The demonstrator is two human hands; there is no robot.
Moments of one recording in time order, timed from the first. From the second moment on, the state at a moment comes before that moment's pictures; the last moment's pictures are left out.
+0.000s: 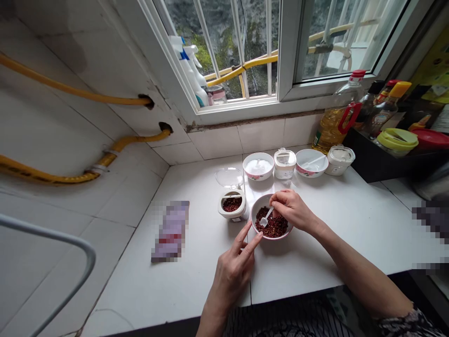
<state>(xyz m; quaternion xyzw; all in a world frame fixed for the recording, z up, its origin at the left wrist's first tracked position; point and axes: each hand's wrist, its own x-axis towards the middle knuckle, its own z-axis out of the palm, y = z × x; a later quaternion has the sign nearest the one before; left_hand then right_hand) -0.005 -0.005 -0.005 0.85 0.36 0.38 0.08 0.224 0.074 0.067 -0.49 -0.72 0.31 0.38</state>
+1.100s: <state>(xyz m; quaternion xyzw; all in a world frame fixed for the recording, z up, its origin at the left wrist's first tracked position) -0.004 -0.004 -0.006 0.85 0.36 0.38 0.07 0.179 0.069 0.079 -0.41 -0.72 0.23 0.51</state>
